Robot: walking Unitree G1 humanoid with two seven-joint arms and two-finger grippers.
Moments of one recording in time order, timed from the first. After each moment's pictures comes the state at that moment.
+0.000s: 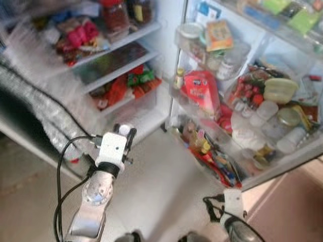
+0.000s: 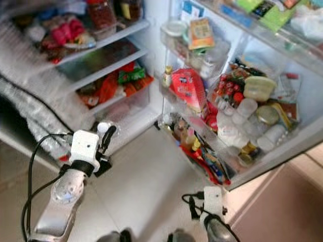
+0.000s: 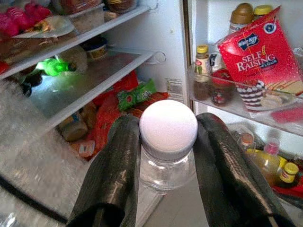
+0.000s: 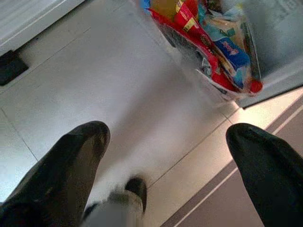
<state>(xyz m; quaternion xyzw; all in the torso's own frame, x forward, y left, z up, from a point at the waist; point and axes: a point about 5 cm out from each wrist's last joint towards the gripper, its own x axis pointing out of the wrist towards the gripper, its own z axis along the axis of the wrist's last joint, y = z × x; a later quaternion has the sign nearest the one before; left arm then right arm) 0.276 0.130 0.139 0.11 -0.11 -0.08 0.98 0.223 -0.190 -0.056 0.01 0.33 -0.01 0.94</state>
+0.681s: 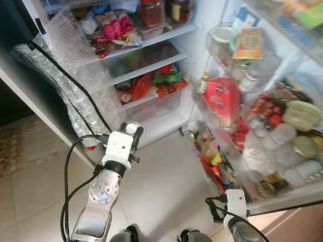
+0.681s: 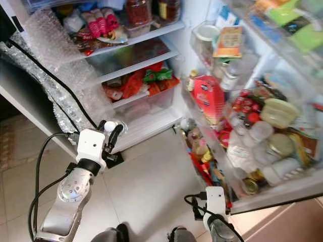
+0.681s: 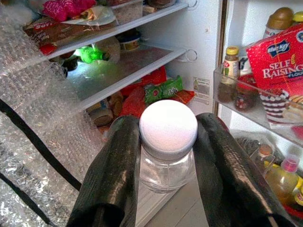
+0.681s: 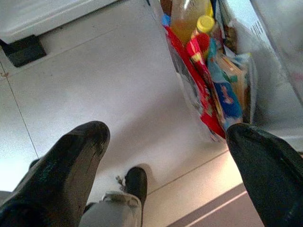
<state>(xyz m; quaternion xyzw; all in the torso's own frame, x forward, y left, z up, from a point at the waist) 0.277 0.121 0.142 0.10 -0.11 -0.10 0.98 0.221 -0.197 -0.056 0.00 0.33 -0.01 0.94</state>
